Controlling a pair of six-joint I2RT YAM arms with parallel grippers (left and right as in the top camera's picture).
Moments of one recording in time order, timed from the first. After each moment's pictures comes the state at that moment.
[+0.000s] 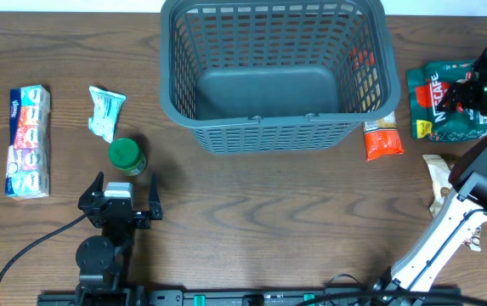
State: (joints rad) left arm -0.04 0.01 0.05 -0.19 -0.01 0.07; right arm -0.56 2.50 2.34 -1.27 -0.05 -0.35
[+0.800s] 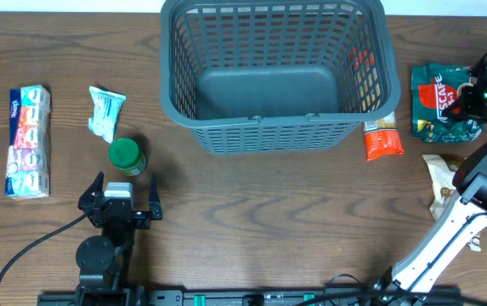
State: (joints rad) left arm -0.04 0.01 0.05 -0.19 -0.01 0.07; right arm -0.58 2.47 2.25 -1.28 -0.17 -0.37
